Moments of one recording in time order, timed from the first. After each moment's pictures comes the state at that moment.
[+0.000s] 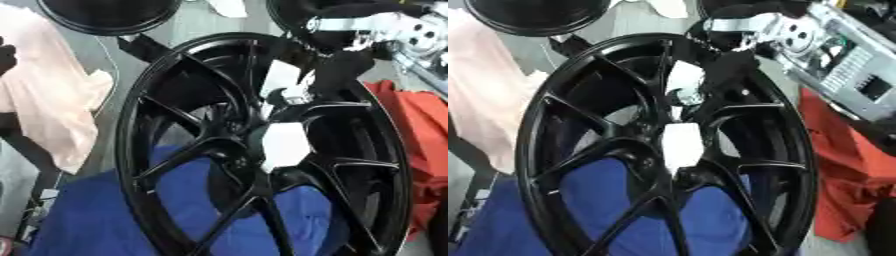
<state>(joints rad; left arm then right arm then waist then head) -0.26 0.45 0.02 -1.98 0.31 -0.07 0.38 -1.12 -0.77 0.67 -1.70 0.02 0.63 0.52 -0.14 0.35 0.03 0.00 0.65</state>
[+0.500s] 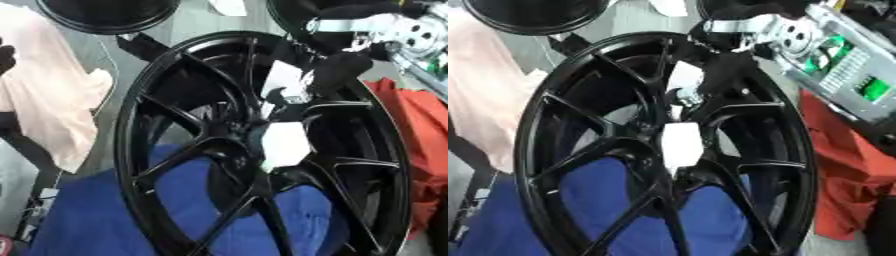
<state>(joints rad) -0.26 0.45 0.02 -1.98 0.31 -0.07 0.38 -1.12 -0.76 0.67 -1.69 0.03 0.65 0.53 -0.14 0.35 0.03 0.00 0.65</state>
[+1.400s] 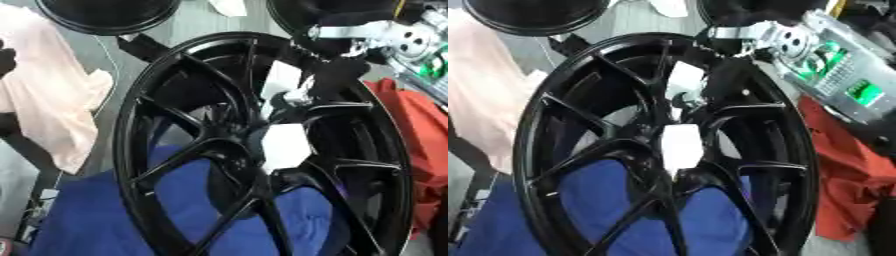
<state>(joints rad) -0.26 0.45 0.02 -1.98 0.30 -0.07 0.37 -1.11 -0.76 0.67 -1.65 0.08 0.64 0.56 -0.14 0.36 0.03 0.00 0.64</state>
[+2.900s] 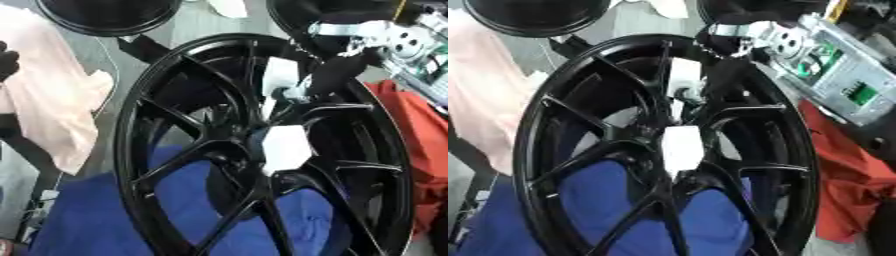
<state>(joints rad) -0.26 0.44 0.02 -1.98 0.30 -0.07 0.36 -1.10 -0.75 0.66 -1.65 -0.01 0.67 0.42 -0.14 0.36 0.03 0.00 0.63</state>
